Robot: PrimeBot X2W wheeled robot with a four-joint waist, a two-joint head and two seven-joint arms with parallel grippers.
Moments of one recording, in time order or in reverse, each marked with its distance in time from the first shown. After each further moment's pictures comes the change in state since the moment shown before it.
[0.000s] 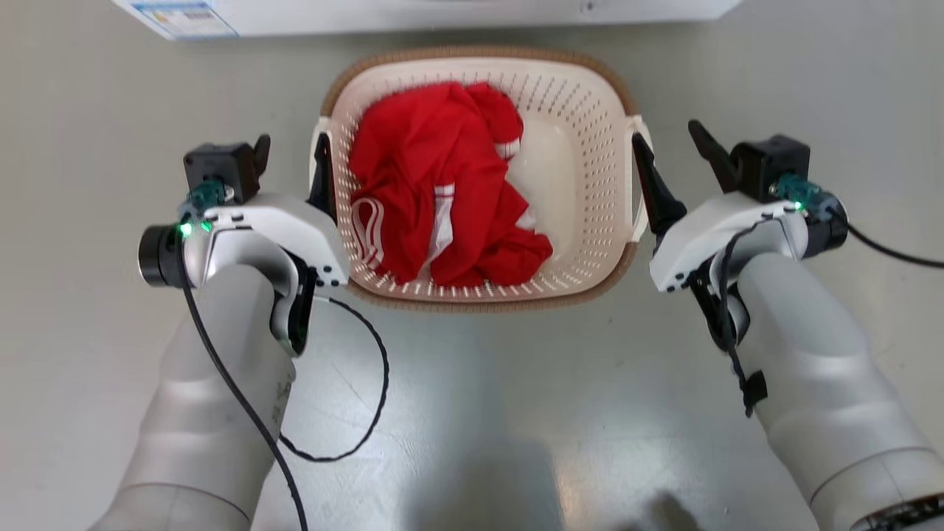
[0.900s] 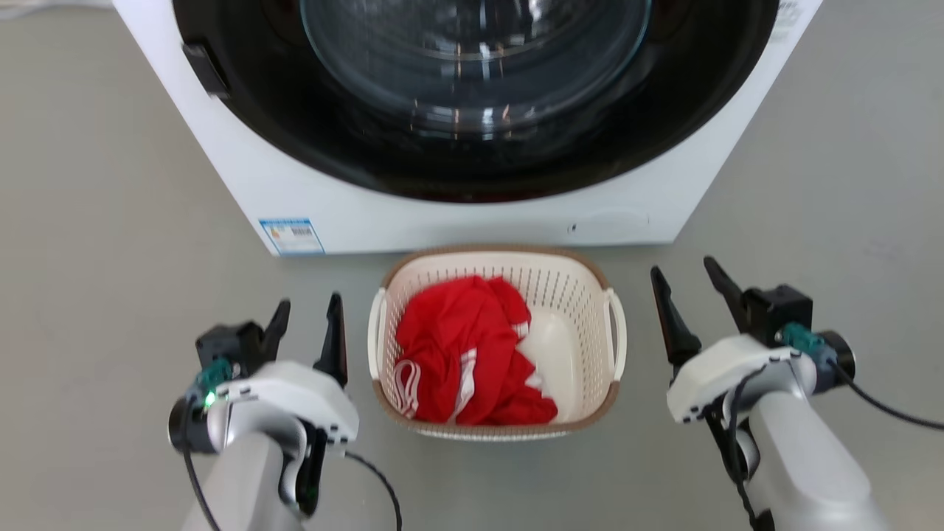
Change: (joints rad) left arm 0.410 -0.019 0.068 -0.263 -0.045 -0.044 0.000; right arm 0.360 0.008 -0.152 -0.227 -0.147 0.000 0.000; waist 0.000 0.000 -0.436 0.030
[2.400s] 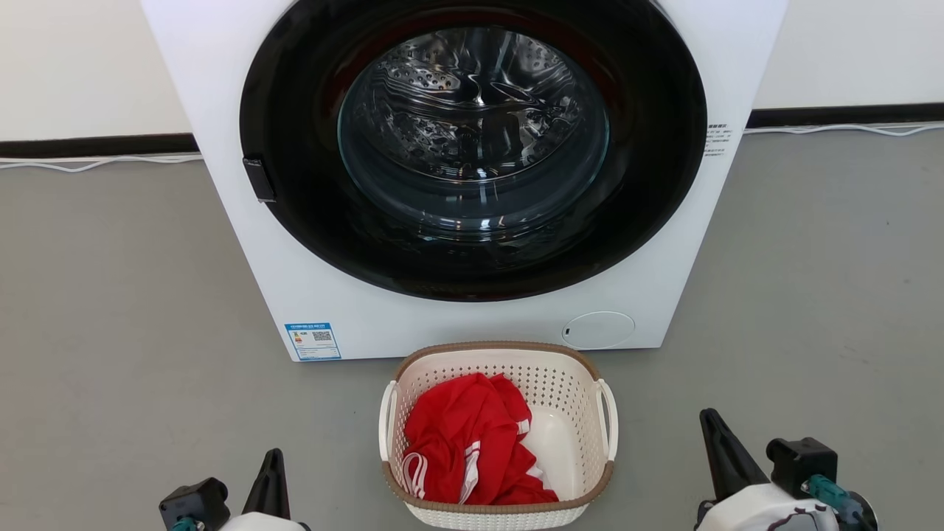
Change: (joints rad) left arm 0.413 -0.005 0.097 -0.204 -0.026 0.035 0.011; right arm 0.409 0.014 -0.068 -0.207 0.020 -0.001 0.016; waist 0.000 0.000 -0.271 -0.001
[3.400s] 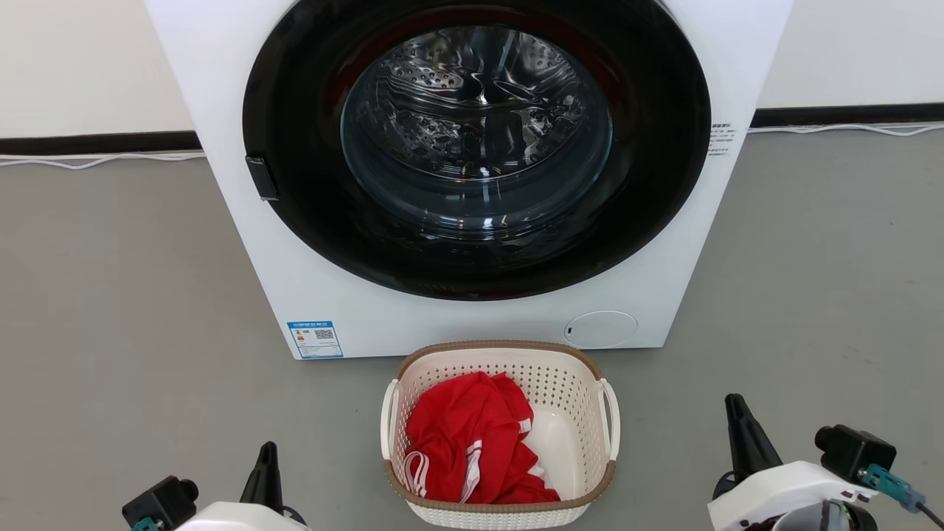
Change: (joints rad) left arm -0.001 0.001 0.020 -0.052 -0.302 -0.028 0.090; right arm 0.001 0.000 -0.029 -0.069 0.370 0.000 0.083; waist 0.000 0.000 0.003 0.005
